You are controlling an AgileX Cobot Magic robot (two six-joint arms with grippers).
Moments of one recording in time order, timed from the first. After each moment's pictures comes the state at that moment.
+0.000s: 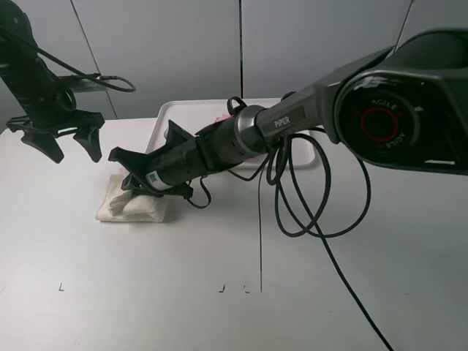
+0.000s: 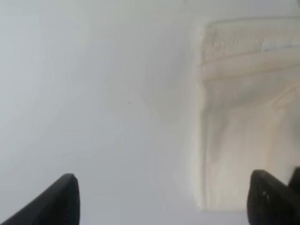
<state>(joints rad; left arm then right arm) -0.06 2.05 -1.53 -0.07 1.12 0.06 0.81 2.45 -1.59 1.74 0.42 -0.78</state>
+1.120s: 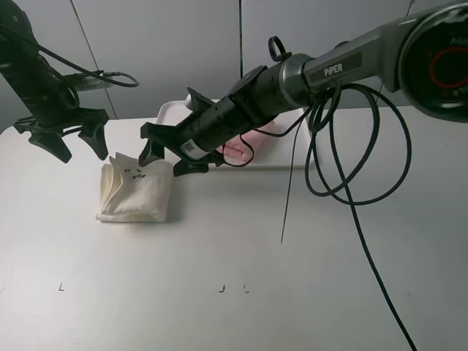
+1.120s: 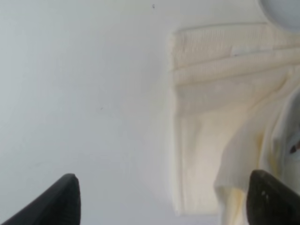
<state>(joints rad) -0.06 2.05 -1.53 -0.14 1.11 0.09 0.64 2.34 -1.59 1.22 0.64 -0.53</state>
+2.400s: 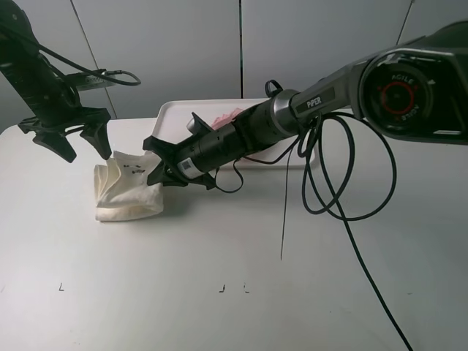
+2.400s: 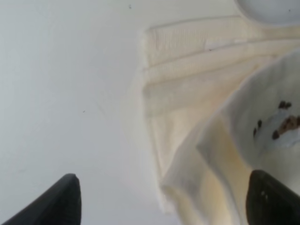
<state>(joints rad) -0.06 2.05 -1.53 -0.18 1.12 0.14 0.64 2.46 -1.59 1.56 0.71 -0.76</state>
